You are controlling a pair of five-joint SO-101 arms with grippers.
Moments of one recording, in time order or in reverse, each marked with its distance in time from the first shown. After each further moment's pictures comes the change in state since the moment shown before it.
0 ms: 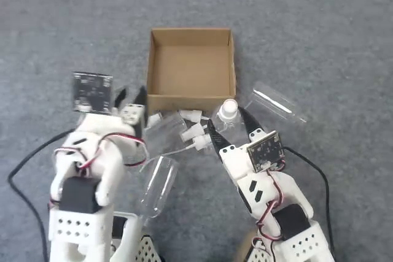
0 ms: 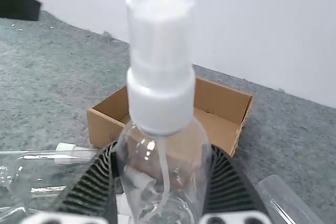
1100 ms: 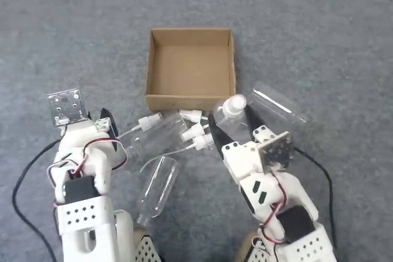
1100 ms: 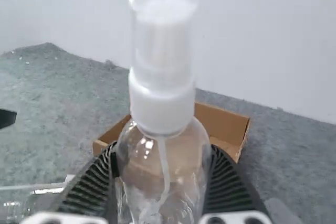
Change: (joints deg) left arm -18.6 0.0 24.0 -16.1 0.0; right arm -0.1 0.0 -6.2 0.0 -3.4
